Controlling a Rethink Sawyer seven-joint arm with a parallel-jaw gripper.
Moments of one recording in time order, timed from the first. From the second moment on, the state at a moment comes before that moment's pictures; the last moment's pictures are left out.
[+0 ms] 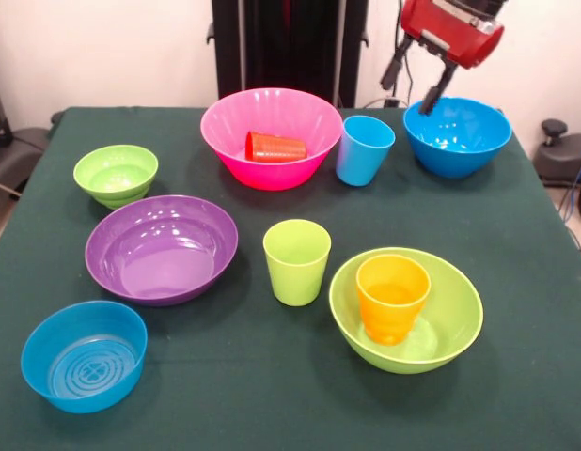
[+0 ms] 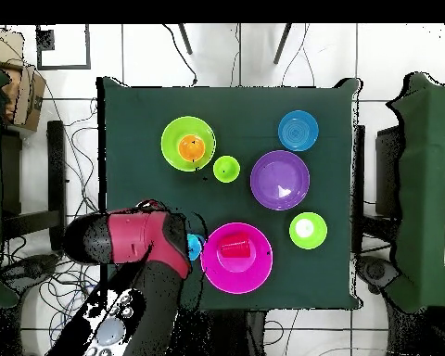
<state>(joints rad) 0.38 -0.61 -0.45 1.64 0.02 0.58 2.53</state>
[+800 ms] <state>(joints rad) 0.18 -0.65 -0.16 1.71 0.02 0.58 2.53</state>
